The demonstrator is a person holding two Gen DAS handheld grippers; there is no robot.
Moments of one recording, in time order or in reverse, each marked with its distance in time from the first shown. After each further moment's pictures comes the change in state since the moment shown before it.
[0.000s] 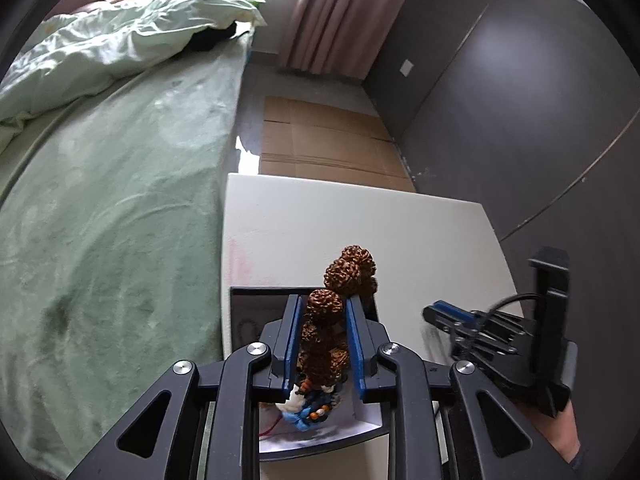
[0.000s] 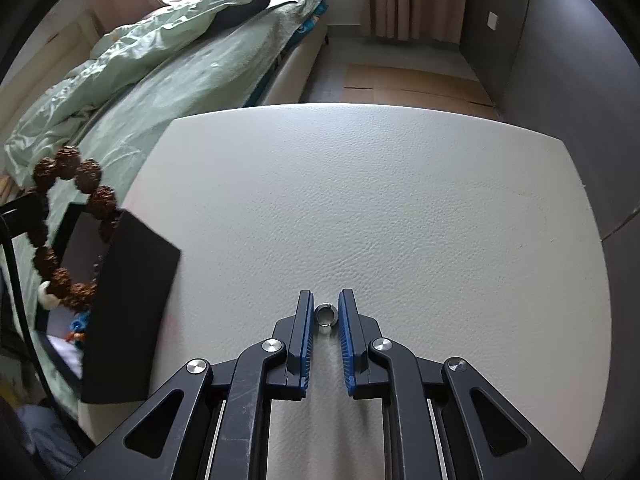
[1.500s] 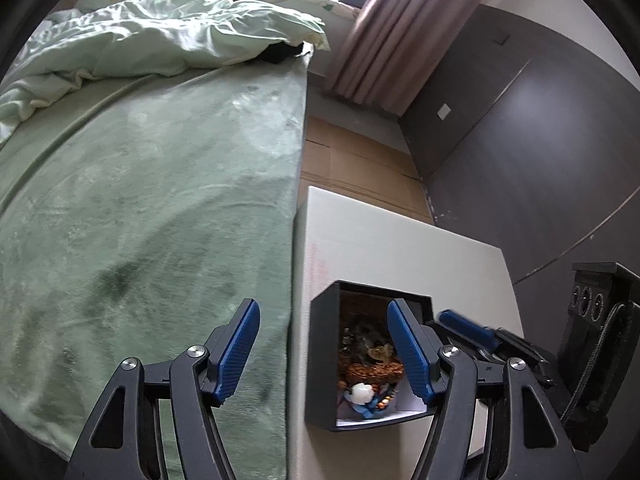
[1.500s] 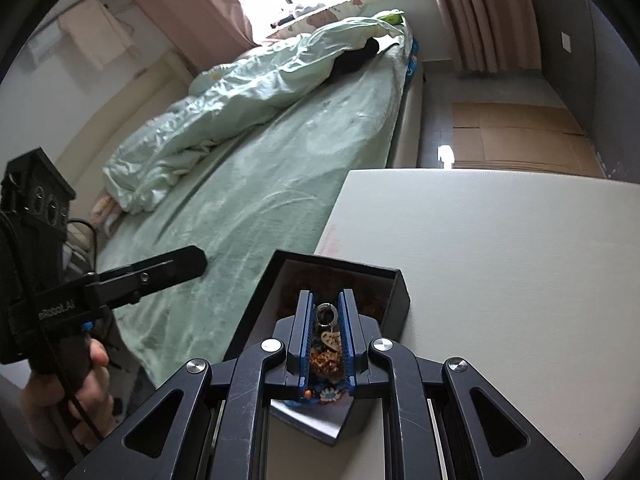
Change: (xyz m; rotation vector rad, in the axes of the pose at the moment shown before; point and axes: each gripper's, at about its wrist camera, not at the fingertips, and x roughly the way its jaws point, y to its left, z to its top) left arm -0.042 0.065 -0.018 -0.168 -0.102 0.029; right arm -0.037 0.099 0.018 -0.046 -0.131 0.341
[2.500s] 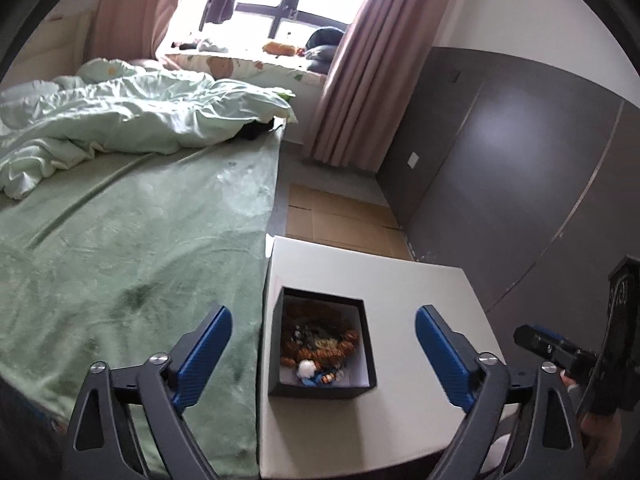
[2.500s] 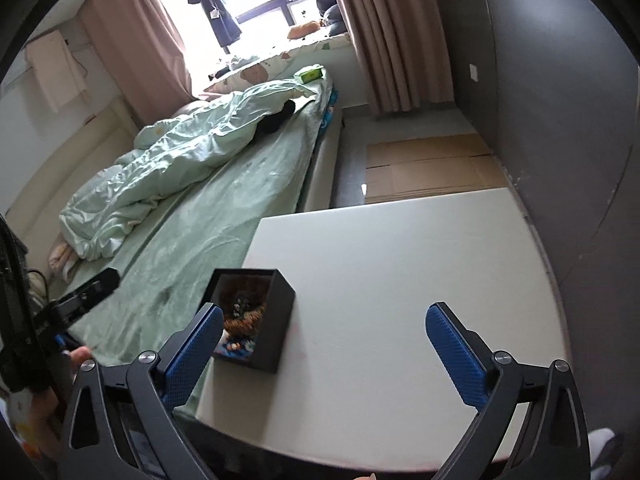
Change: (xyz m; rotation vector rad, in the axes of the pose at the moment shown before) left arm -0.093 -0.064 -0.063 0.126 -0.275 -0.007; right arm -0.154 -0.036 -0.039 0.105 -0.185 -0.236
